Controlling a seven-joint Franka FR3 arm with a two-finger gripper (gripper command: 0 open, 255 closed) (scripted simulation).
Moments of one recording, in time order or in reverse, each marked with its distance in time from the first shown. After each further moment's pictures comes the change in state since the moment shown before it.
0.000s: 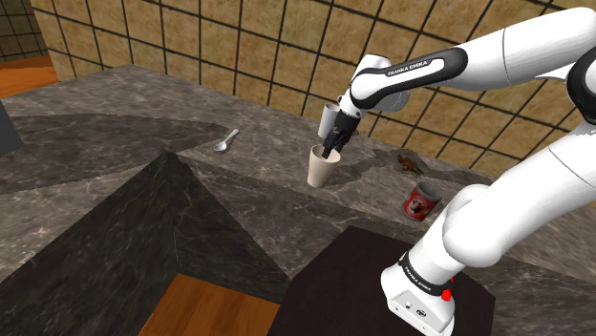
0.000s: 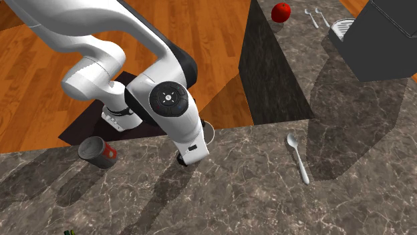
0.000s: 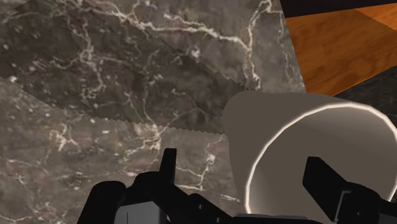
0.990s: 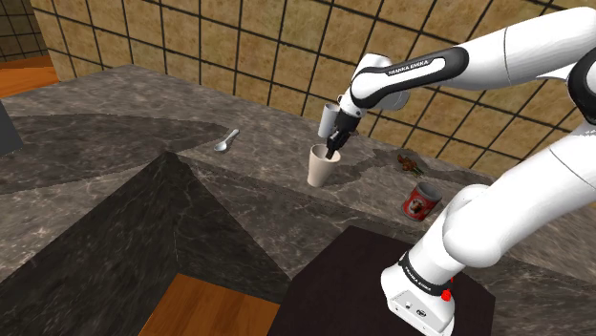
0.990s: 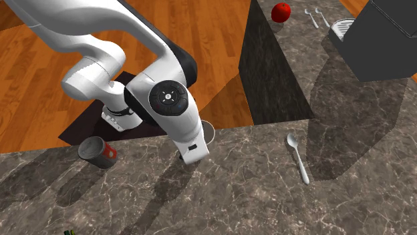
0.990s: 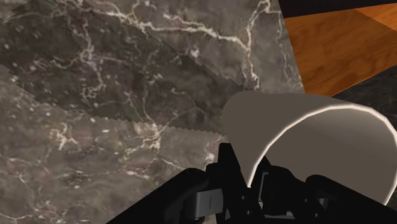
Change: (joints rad) arm 0.000 -0.005 0.001 0.003 -0.001 -0.007 0.002
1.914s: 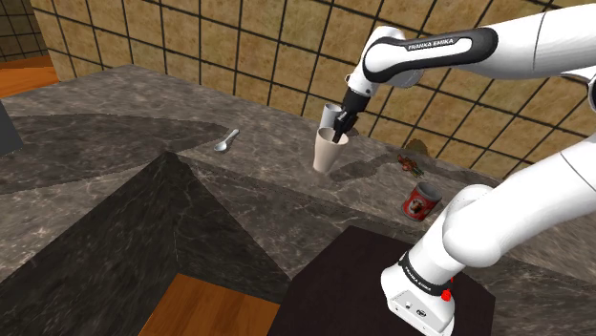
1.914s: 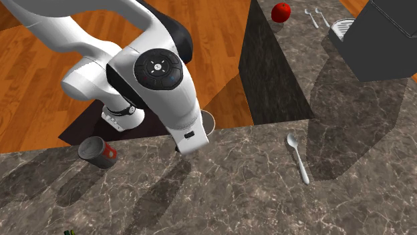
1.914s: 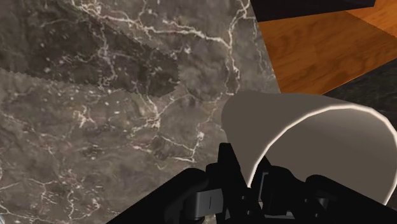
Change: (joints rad) arm -0.009 -0.090 0.015 0.104 -0.030 -0.190 0.040
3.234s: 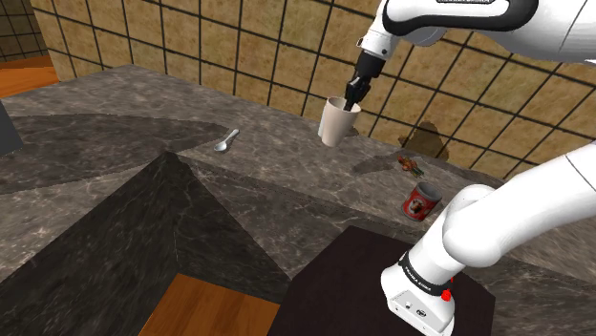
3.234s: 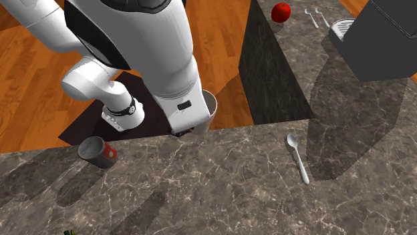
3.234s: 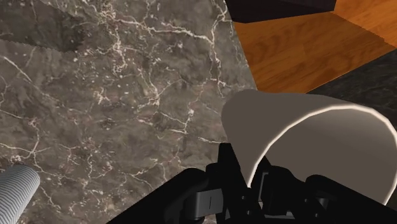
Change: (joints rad) arm 0.002 -0.041 0.016 0.238 -0.009 -0.276 0.038
